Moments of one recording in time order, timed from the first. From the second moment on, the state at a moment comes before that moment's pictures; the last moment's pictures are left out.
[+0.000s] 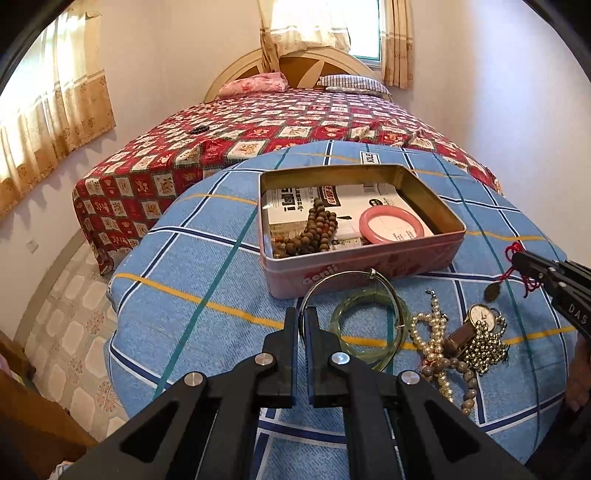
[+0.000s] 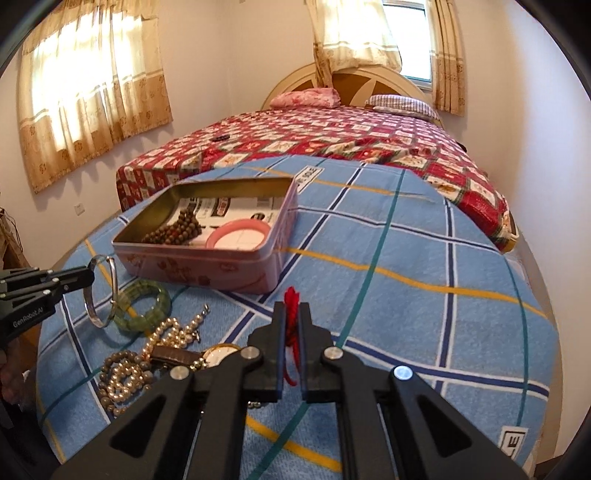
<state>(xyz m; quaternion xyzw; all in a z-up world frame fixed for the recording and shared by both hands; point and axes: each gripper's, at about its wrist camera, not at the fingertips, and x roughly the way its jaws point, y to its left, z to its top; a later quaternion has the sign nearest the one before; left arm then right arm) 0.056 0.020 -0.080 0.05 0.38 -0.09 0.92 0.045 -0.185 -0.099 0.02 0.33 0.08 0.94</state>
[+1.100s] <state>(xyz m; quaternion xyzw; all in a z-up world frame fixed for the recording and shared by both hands) 0.063 0.022 -0.053 0.05 0.35 -0.08 0.93 0.040 -0.171 -0.078 0.00 0.31 0.09 0.95</state>
